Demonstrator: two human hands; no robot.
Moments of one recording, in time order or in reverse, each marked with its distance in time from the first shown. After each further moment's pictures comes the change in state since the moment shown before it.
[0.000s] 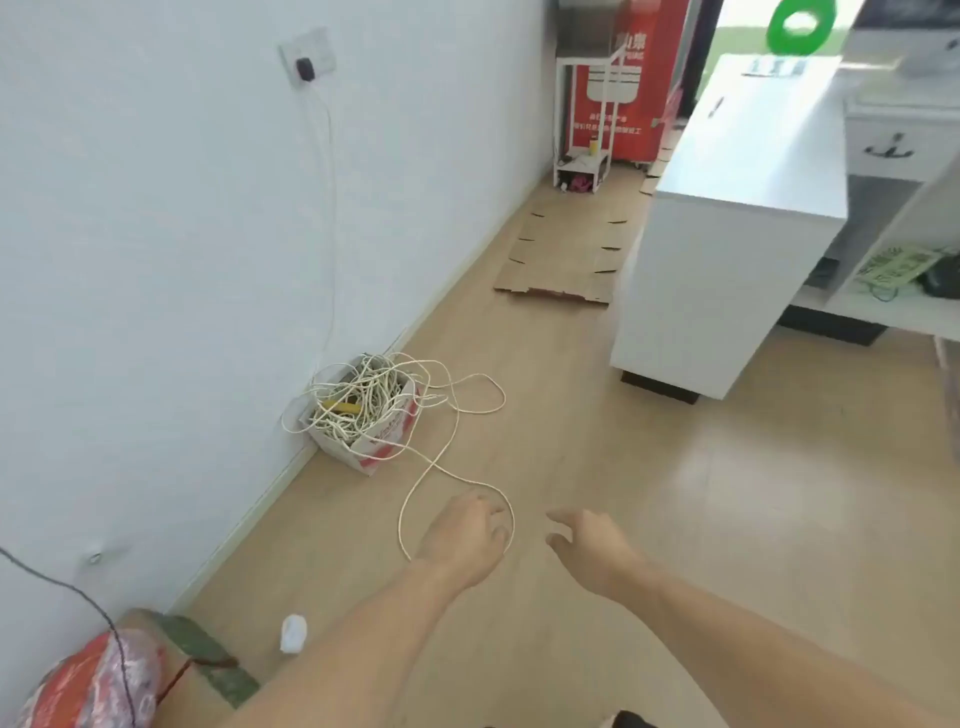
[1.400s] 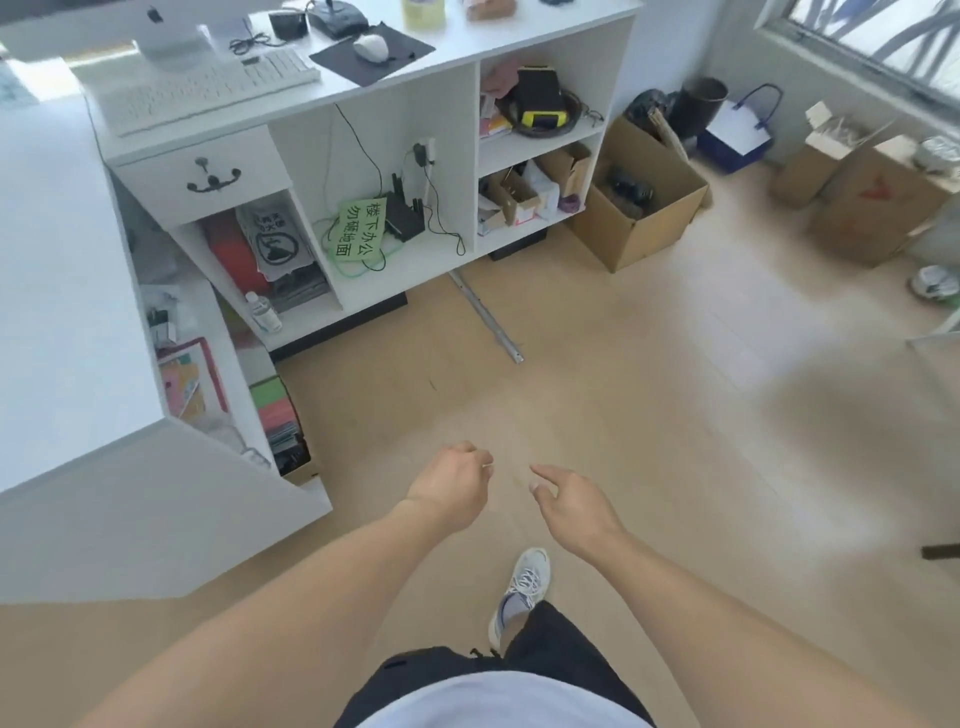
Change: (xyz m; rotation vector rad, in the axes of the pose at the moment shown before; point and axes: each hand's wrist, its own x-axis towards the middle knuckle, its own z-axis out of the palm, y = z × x) left_hand 0.495 0.783 0.221 0.418 -0.515 0.875; right_hand 0.026 0.669 -0.413 0.632 0.570 0.833
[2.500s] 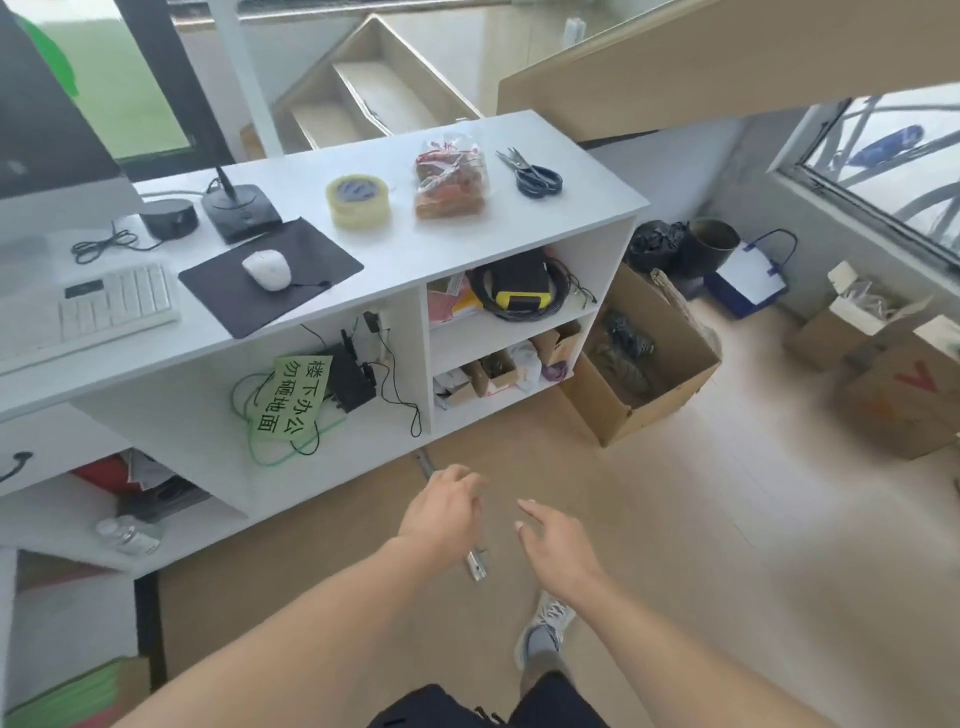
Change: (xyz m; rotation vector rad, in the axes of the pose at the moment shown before) left_hand 0.563 0.069 -0.285 -0.087 0.126 -0.029; right_hand 0.532 -0.084 -0.344 -0.030 0.031 -0.047
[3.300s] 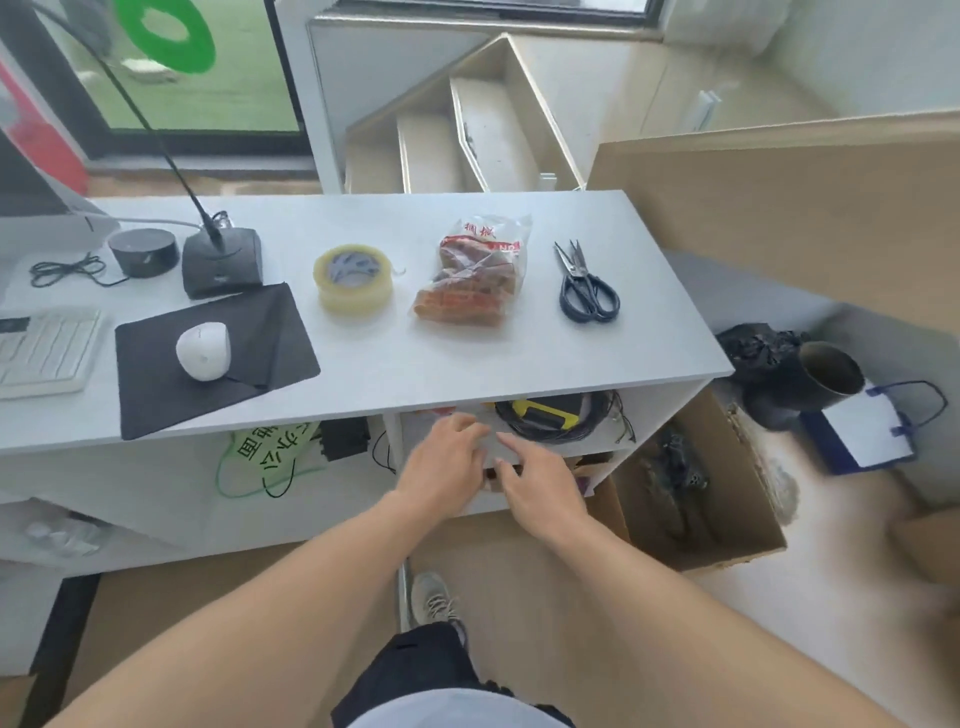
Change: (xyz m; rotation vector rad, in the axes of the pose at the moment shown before) left_hand 0.318 0.063 -0.134 -0.156 0.364 -0.156; right_hand 0.333 -0.084 -0.220 -0.062 -0.061 -0.343
